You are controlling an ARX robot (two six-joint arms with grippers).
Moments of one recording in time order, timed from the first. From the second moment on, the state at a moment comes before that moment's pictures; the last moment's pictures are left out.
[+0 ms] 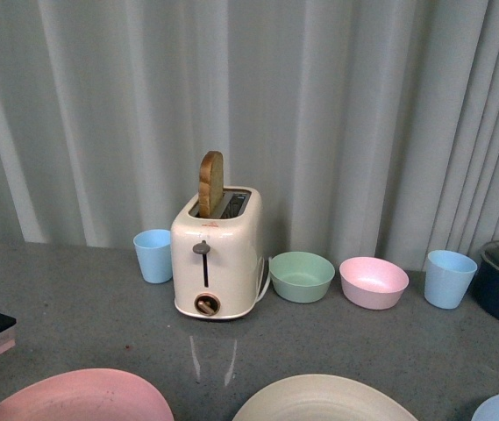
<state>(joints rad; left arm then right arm) 0.18 2.10 1.05 -0.09 0.14 0.52 0.00 0.00 0.01 0.00 0.00 0.00</state>
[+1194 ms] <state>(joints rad) 0.03 1.86 1.39 -0.59 0.44 0.18 0.00 0.00 0.01 0.00 0.00 0.00</state>
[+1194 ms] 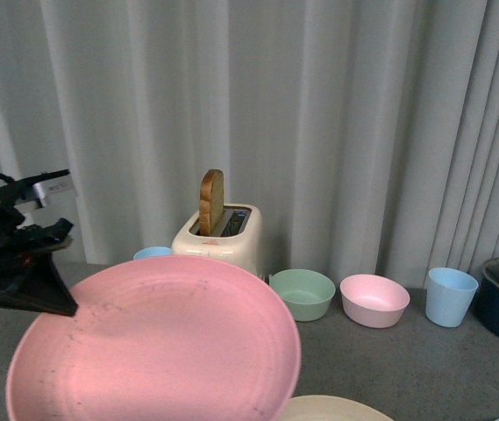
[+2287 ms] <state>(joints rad) -0.38 2.11 1.39 -0.35 0.25 -0.01 0.00 0.00 0.01 0.00 0.00 0.00</state>
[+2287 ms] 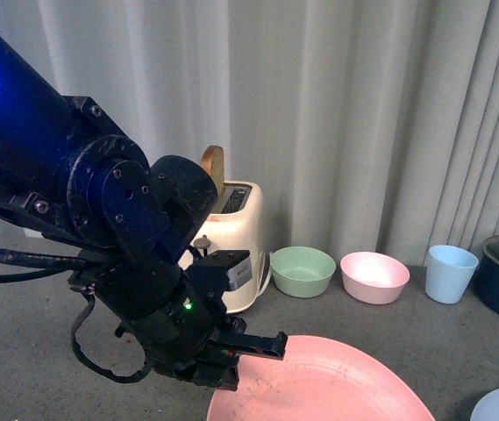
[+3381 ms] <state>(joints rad) -0.30 1.89 1.28 -0.19 0.19 0.12 0.00 0.00 0.01 0.00 0.00 0.00</state>
